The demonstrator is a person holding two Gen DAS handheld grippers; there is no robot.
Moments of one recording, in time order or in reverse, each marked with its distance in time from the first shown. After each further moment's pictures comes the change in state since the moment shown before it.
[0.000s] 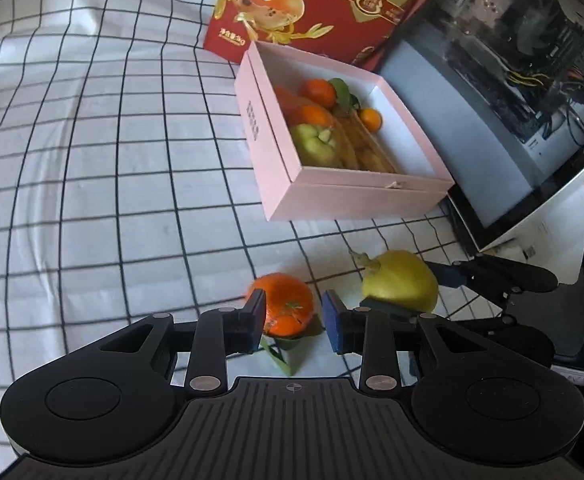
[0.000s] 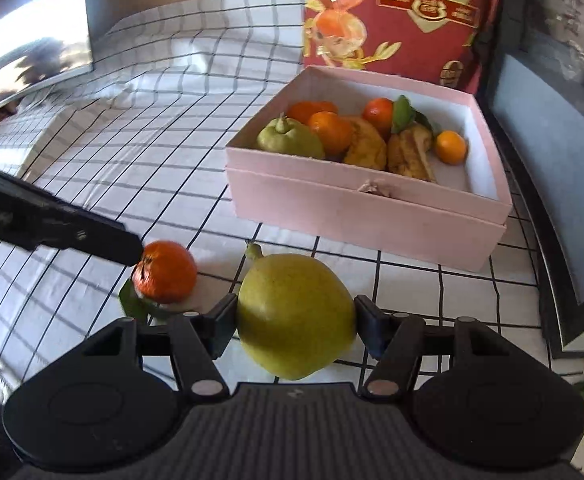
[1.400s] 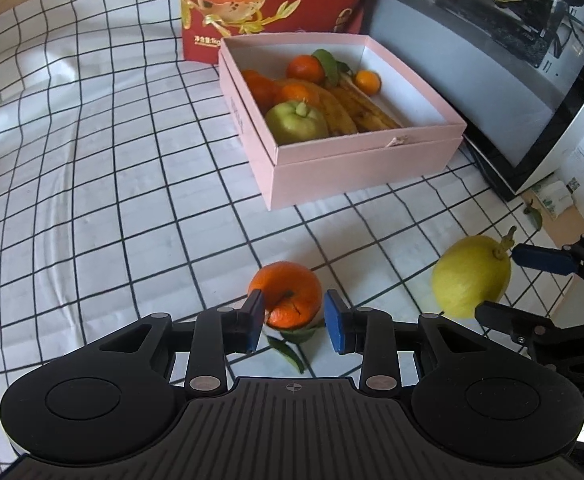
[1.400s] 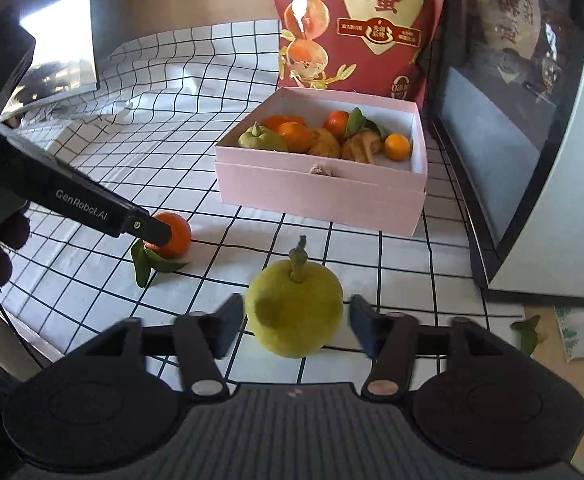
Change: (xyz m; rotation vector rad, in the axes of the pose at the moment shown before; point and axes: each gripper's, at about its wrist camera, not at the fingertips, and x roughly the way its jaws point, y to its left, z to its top) left arm 0.020 -0.034 -0.012 0.219 0.044 0.188; right arm -0.068 -0.011 -0.052 0.072 -0.105 -0.068
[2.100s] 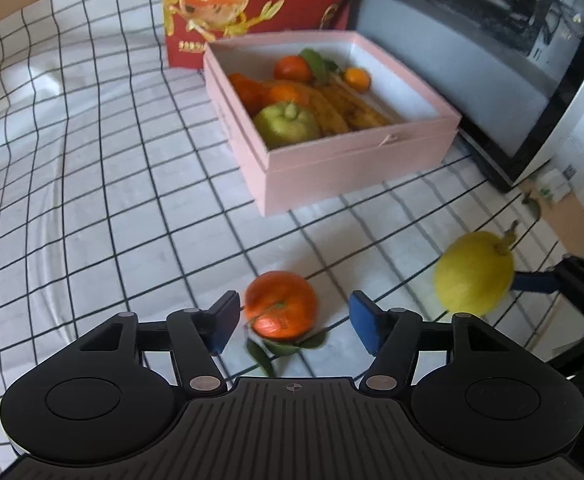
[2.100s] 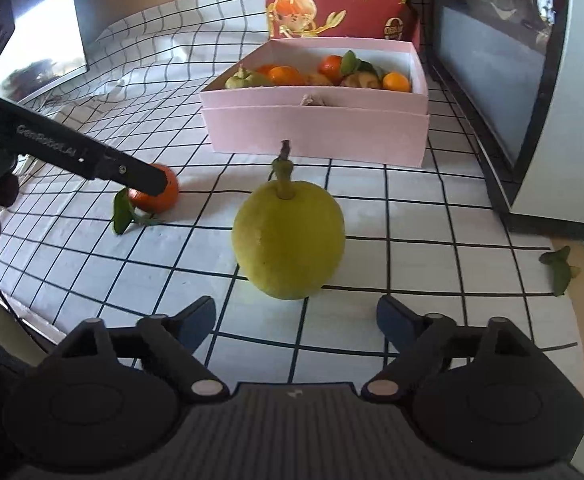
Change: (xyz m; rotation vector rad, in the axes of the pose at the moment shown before) left arm 0.009 0.000 0.004 0.046 0.003 -0.011; right arm 0.024 -0.009 -0.029 0.046 0.081 0.052
